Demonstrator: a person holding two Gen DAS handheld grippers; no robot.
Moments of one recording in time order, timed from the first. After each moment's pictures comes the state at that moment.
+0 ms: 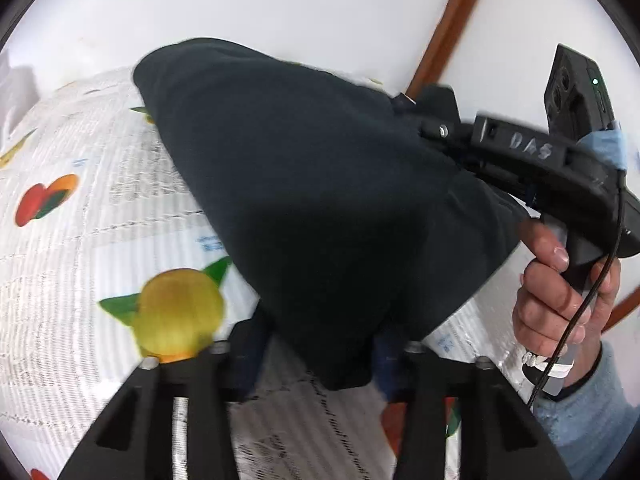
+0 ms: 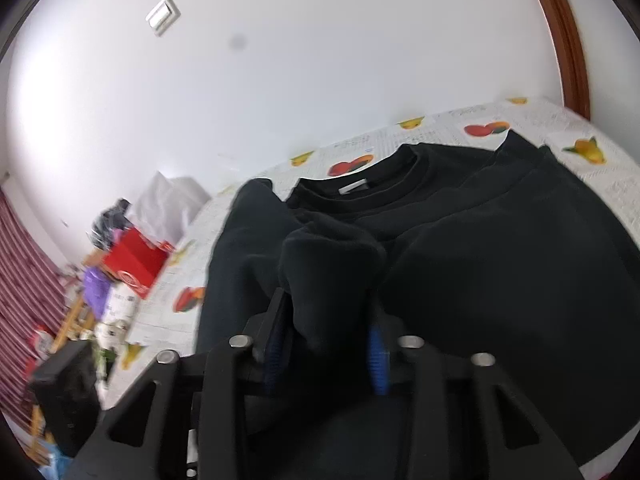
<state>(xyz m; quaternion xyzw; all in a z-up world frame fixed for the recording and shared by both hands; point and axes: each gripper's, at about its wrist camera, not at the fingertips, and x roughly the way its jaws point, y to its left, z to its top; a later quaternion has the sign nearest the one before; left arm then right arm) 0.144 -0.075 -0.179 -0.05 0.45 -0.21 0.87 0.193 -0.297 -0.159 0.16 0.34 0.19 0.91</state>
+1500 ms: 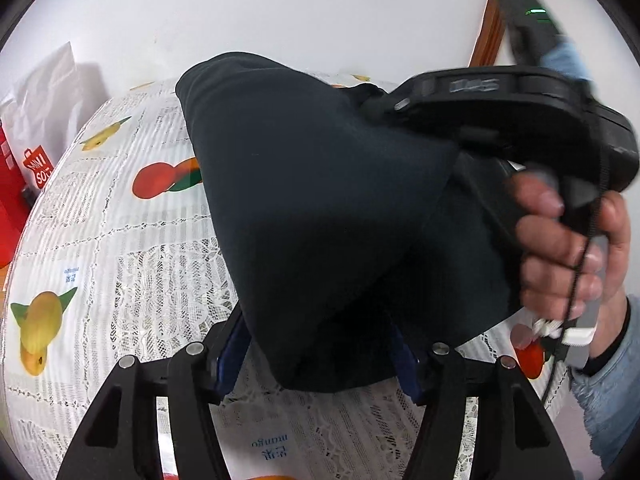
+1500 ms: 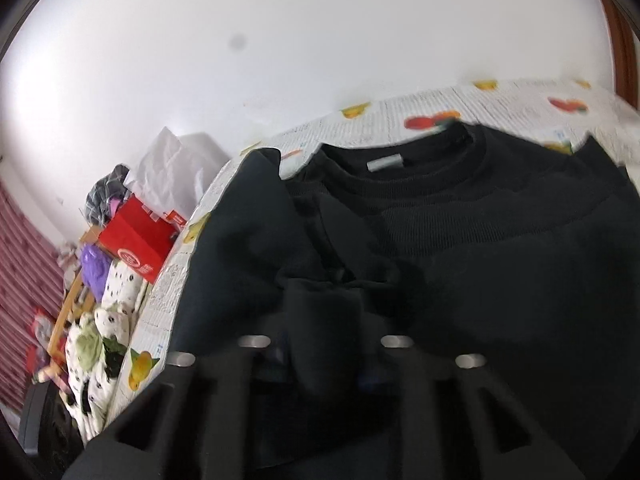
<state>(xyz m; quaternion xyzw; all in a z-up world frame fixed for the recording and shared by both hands) 0.091 -0.020 -0.164 -0.01 0.43 -0.14 0.89 0.229 -0.160 -0.167 0.14 0.39 0.21 0.89</state>
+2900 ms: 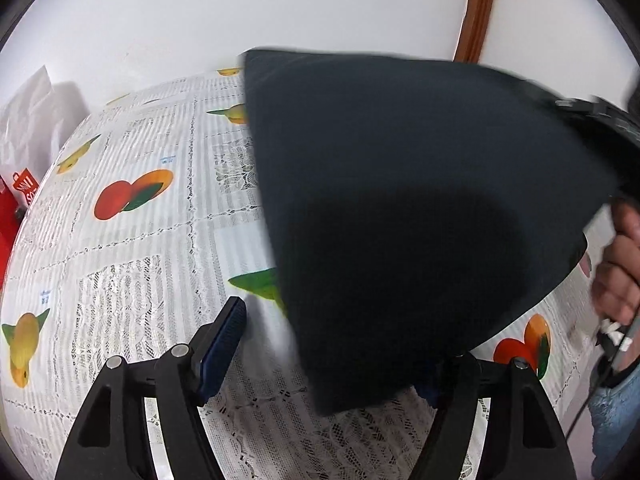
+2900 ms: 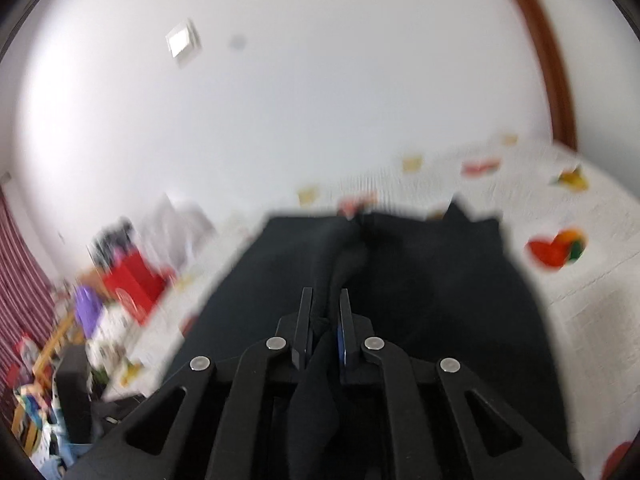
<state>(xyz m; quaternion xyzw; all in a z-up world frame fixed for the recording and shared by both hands) 0.109 -0.066 -0.172 0.02 0.44 -0.14 0.89 0.147 -0.296 -0.131 0.18 0.24 0.17 0.94</state>
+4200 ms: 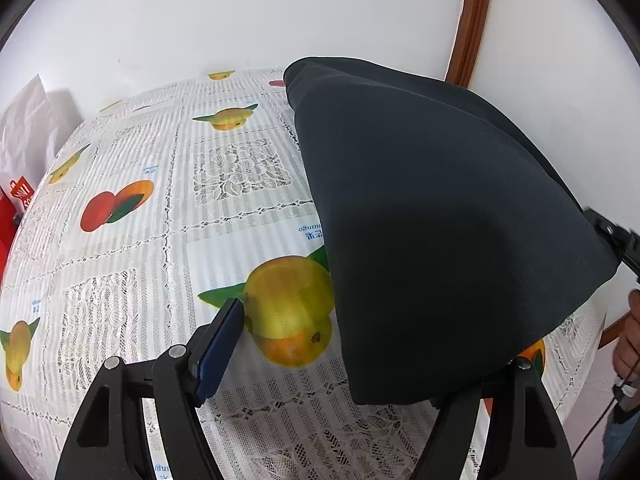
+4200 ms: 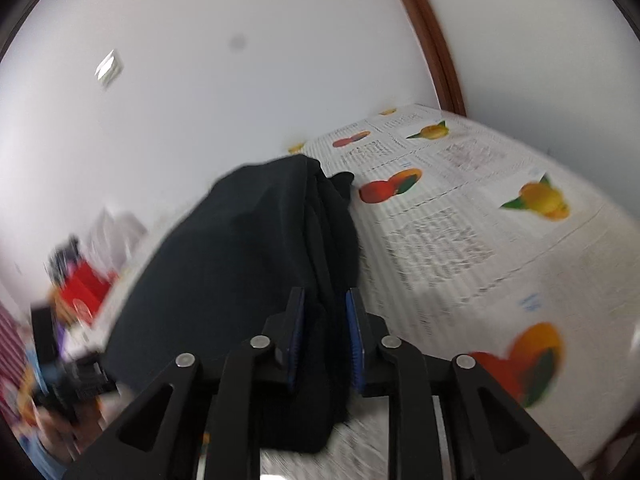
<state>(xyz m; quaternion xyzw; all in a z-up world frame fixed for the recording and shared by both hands) 0.107 -0.094 -0.175 0.03 0.44 -0.14 0.89 0.068 -0.389 -0.167 0.18 0.31 0.05 0.93</state>
